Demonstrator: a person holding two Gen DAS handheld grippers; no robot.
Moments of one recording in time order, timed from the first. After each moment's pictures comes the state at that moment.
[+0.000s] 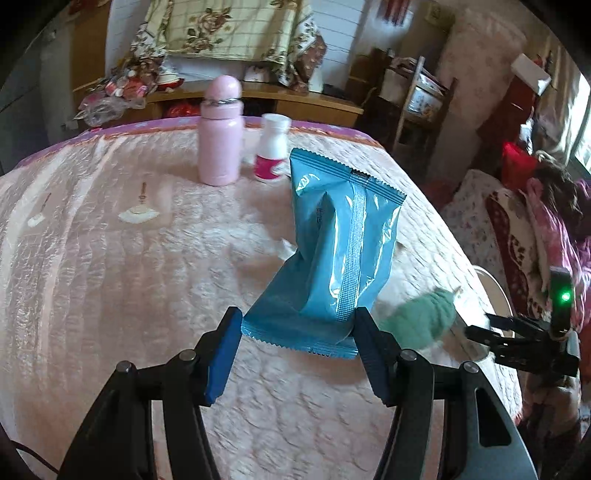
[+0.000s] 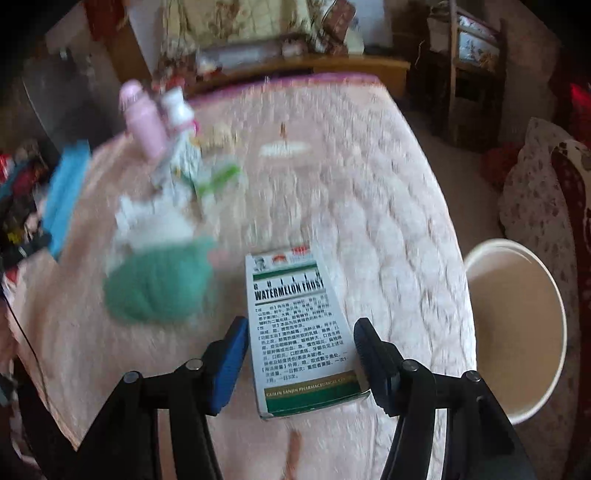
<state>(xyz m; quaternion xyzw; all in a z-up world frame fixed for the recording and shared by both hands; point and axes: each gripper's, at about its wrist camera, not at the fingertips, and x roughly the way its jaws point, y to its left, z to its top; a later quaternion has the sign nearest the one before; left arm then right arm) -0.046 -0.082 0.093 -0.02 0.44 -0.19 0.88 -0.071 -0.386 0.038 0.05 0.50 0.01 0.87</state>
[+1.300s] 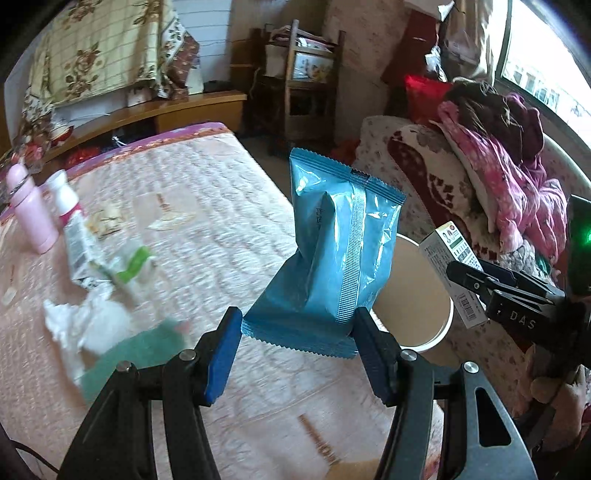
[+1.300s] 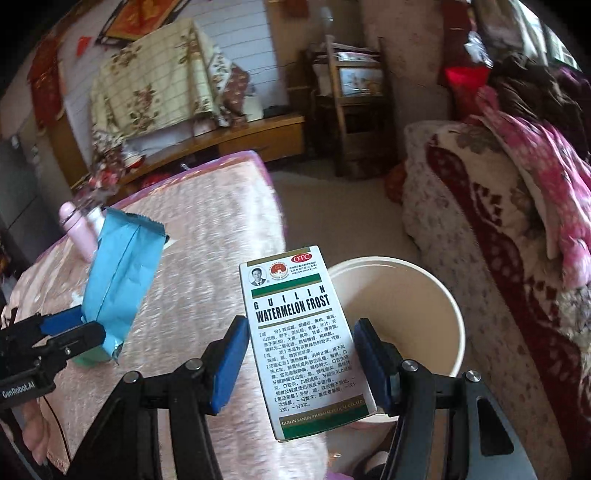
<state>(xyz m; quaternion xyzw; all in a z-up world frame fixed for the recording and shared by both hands) -0.100 -0.344 0.102 0.07 0.42 -0.32 0.84 -0.162 -0.547 0.095 0.13 0.37 -0.14 0.91</state>
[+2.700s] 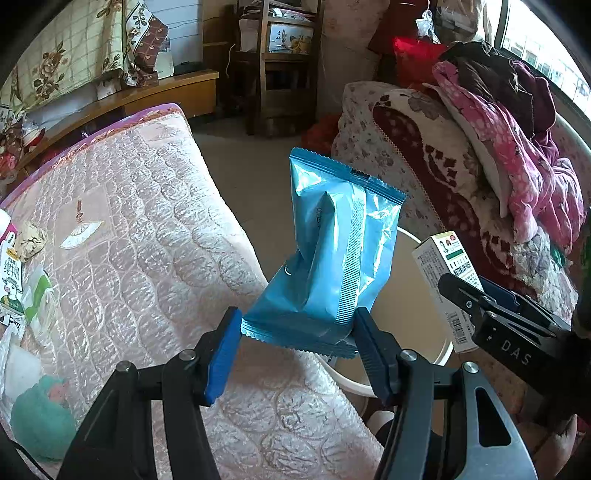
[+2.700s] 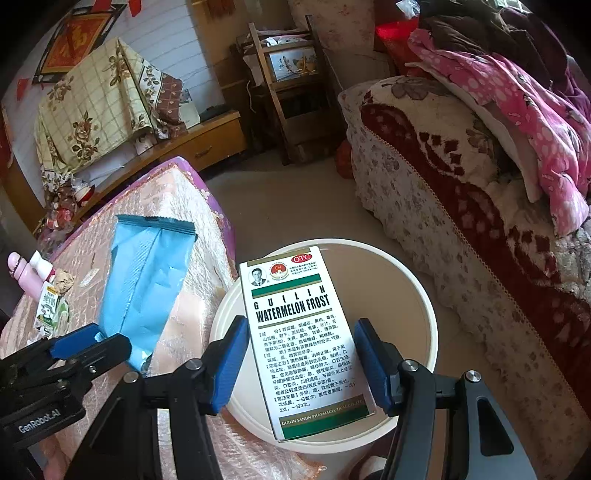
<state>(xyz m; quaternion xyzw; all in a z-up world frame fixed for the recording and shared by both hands) -0.074 -0.461 0.048 0.10 0.45 -0.33 0.82 -0.155 -0.632 0.035 0.20 0.37 -0.21 0.88</state>
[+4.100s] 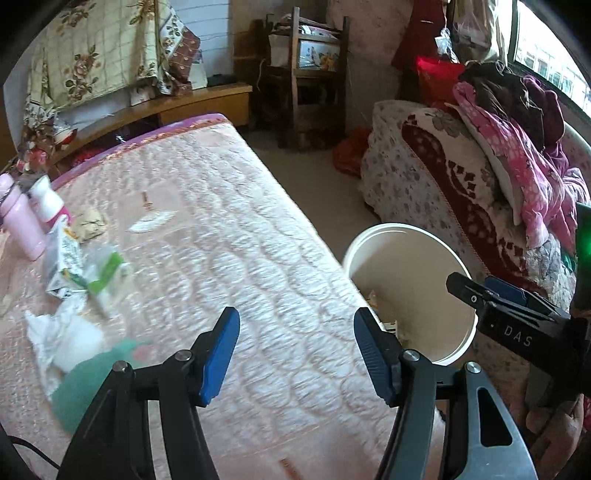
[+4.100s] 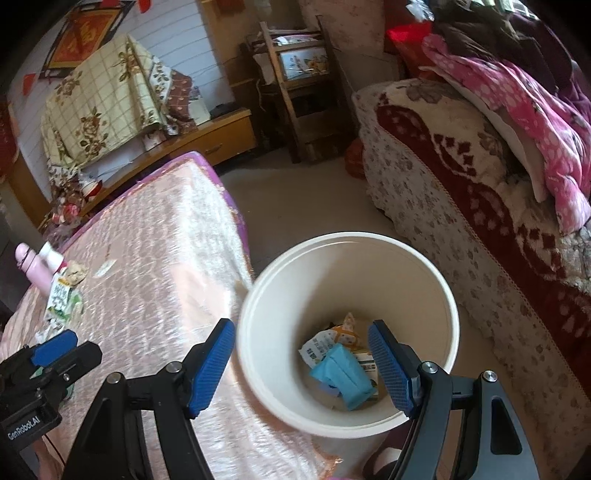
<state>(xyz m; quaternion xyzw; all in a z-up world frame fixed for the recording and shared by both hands) -0.090 -0.378 0.075 0.10 0.43 -0.28 0.85 -0.149 -0.589 0.043 0.19 0.37 -0.20 0.89</state>
